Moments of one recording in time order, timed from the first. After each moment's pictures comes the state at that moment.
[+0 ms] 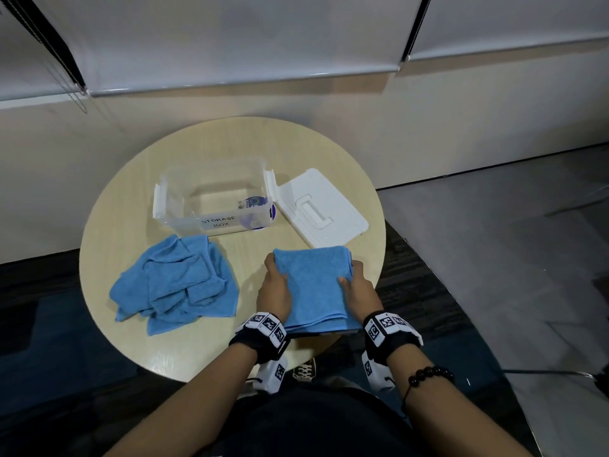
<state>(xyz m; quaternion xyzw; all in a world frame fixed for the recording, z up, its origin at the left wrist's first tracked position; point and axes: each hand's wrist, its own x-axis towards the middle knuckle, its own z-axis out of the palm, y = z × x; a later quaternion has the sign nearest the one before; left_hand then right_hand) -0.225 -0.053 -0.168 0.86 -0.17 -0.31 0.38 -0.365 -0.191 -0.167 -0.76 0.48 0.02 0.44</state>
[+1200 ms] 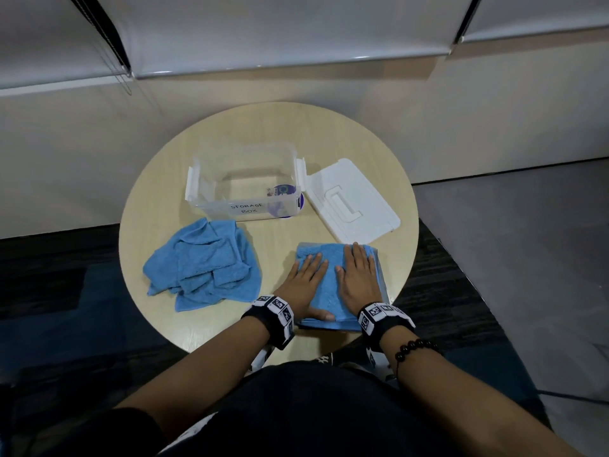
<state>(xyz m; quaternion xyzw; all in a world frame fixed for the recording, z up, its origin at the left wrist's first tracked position) -0.202 -0.043 -0.196 0.78 -0.56 -0.29 0.02 -0.319 -0.181 -0.205 -0.92 0.33 0.06 0.22</state>
